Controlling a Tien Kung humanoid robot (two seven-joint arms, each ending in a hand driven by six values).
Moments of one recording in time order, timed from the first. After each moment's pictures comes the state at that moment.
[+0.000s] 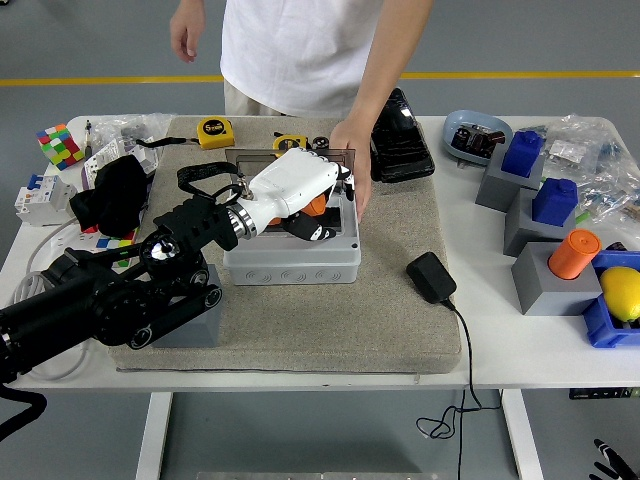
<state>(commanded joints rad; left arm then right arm) -0.86 0.17 -0.38 -0.97 1.87 0.37 -0.07 0.20 -0.18 0.73 0.18 -0.04 -0.12 -0.09</state>
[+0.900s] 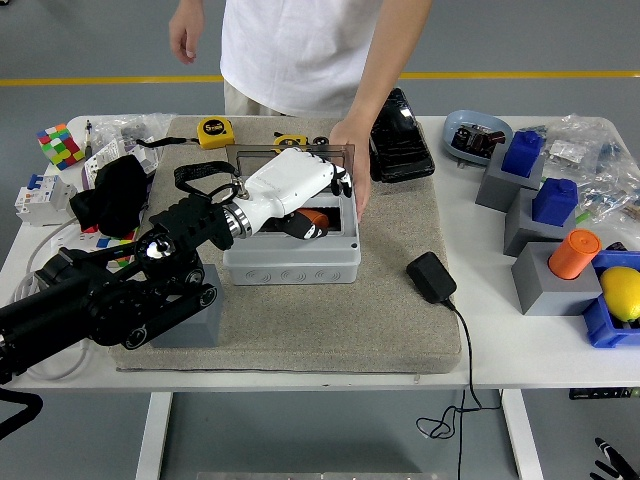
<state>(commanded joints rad) -0.85 0.20 -0.41 -1.00 1.89 0.34 -0.07 0.20 -0.18 0.74 0.18 -0.04 -0.12 -0.09</state>
